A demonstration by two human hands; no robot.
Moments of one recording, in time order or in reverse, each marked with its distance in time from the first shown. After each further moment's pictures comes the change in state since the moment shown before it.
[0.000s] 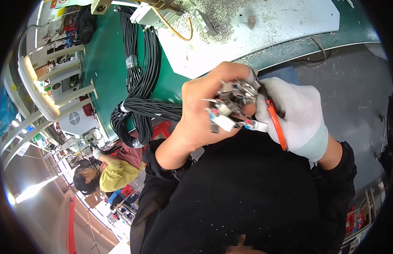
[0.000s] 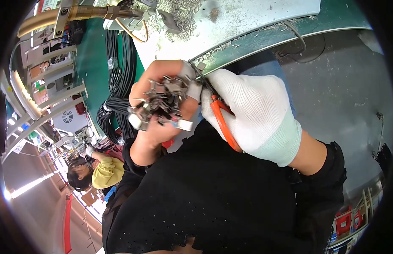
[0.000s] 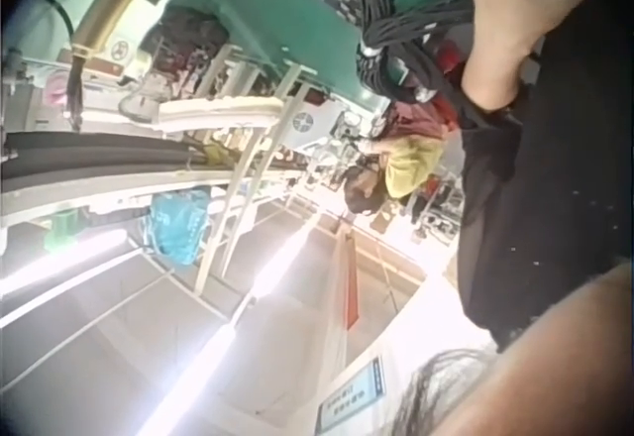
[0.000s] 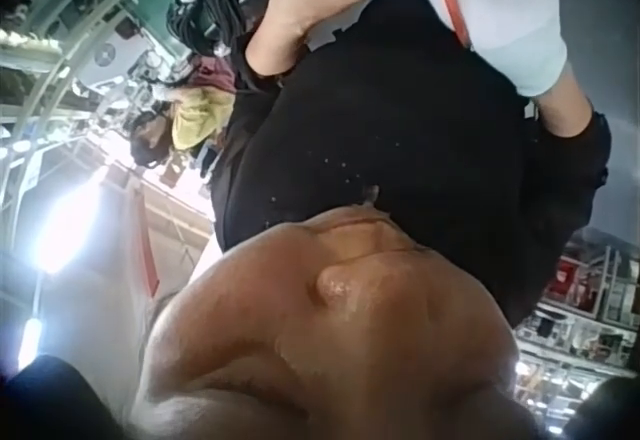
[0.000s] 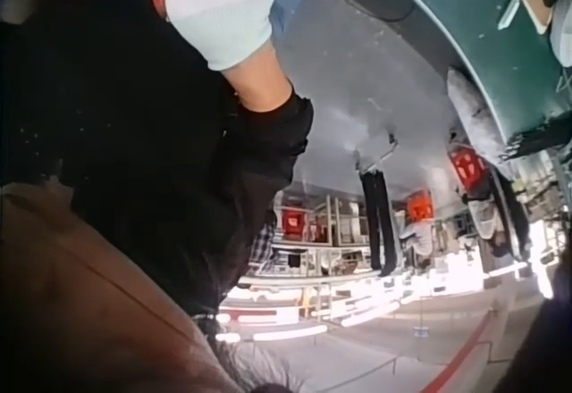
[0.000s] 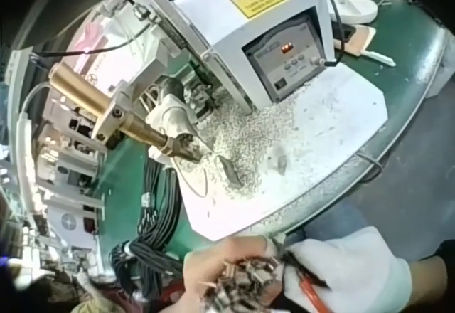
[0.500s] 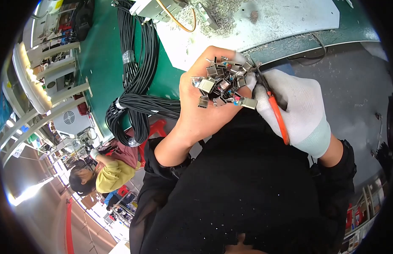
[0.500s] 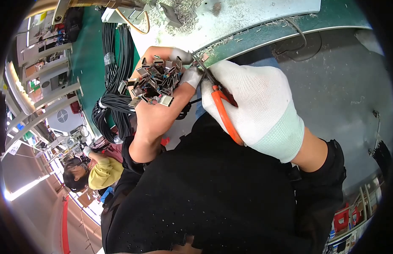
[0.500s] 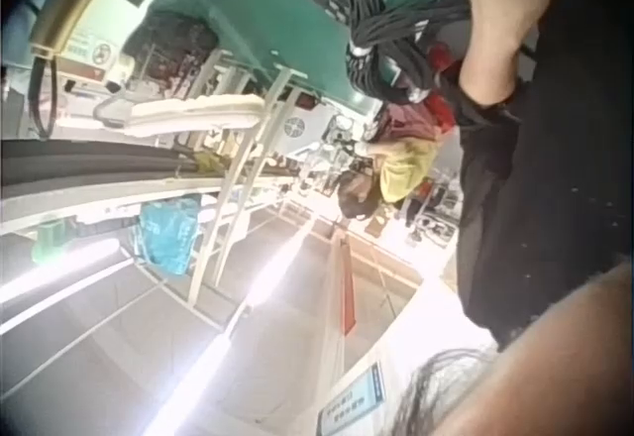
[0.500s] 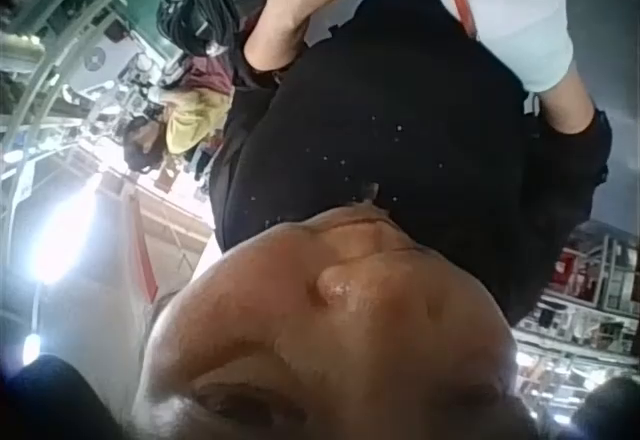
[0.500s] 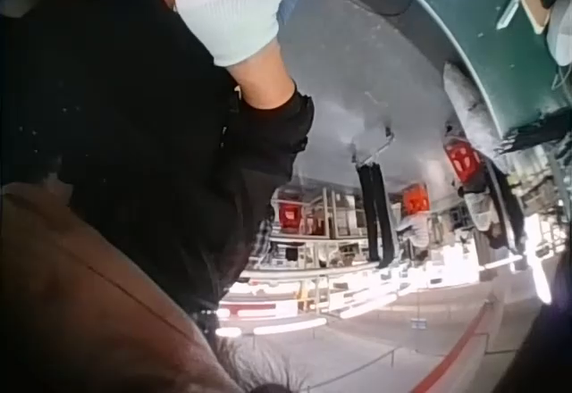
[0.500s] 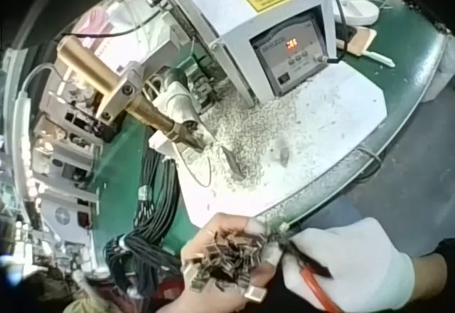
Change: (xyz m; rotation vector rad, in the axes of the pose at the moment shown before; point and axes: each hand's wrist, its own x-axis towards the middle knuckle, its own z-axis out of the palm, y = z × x) left_hand -0.009 -0.008 0.008 -0.152 0.127 -0.179; right_hand 0.003 -0.011 0.006 -0.005 -0.072 0.197
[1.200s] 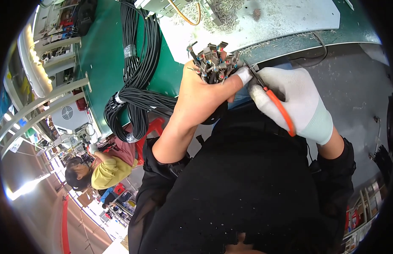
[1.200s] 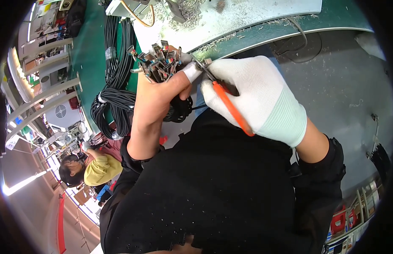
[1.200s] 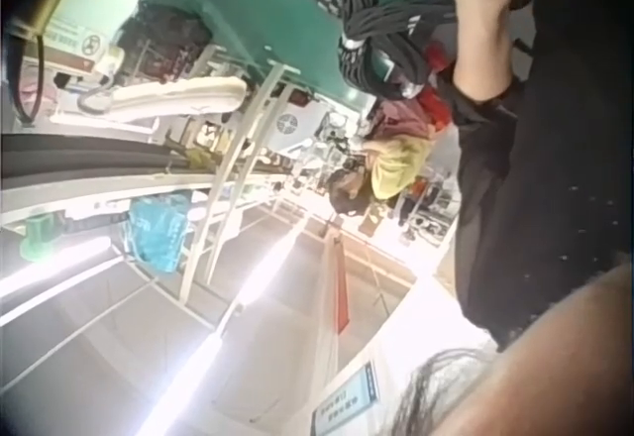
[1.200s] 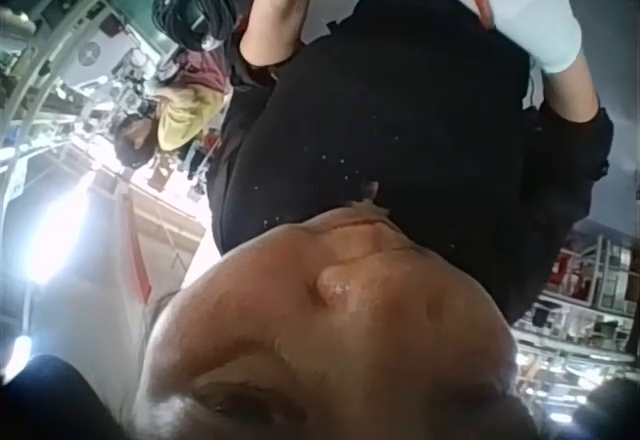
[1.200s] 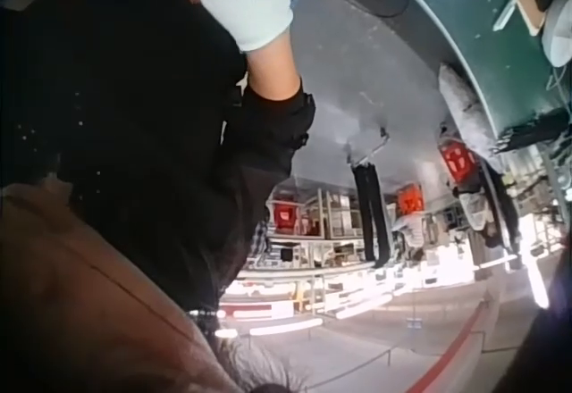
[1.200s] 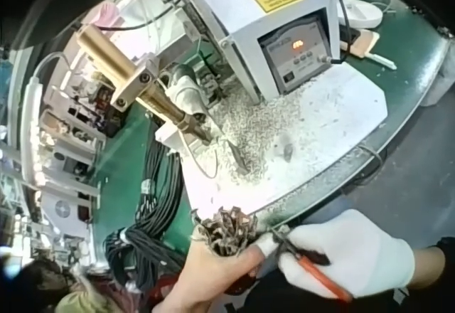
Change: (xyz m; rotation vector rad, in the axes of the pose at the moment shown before) left_hand 0.001 0.000 -0.014 -0.316 -0.079 -0.475; right_hand 0.006 0.014 0.002 0.019 -0.146 -0.116
